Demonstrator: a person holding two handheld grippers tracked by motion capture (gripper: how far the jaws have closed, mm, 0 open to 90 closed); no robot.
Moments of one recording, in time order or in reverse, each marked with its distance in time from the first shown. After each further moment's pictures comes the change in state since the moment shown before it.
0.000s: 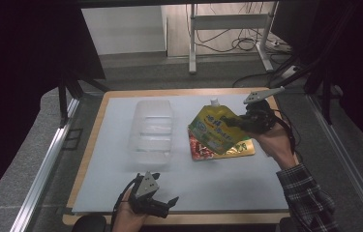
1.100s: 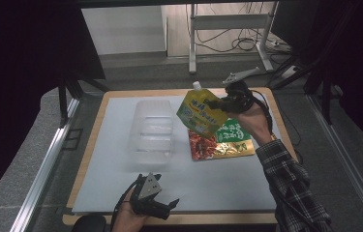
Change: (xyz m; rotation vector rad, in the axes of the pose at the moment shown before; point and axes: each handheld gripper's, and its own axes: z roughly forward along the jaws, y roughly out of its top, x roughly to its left) left arm -0.003 -0.001 0.004 0.033 0.002 0.041; right arm -0.021 0.051 0.050 -0.008 0.003 -0.029
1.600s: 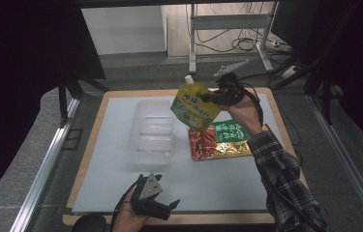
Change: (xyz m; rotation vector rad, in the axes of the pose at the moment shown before) left arm -0.002 0.001 0.001 0.001 -0.007 0.001; right arm -0.006 0.023 0.019 -0.008 0.012 -0.010
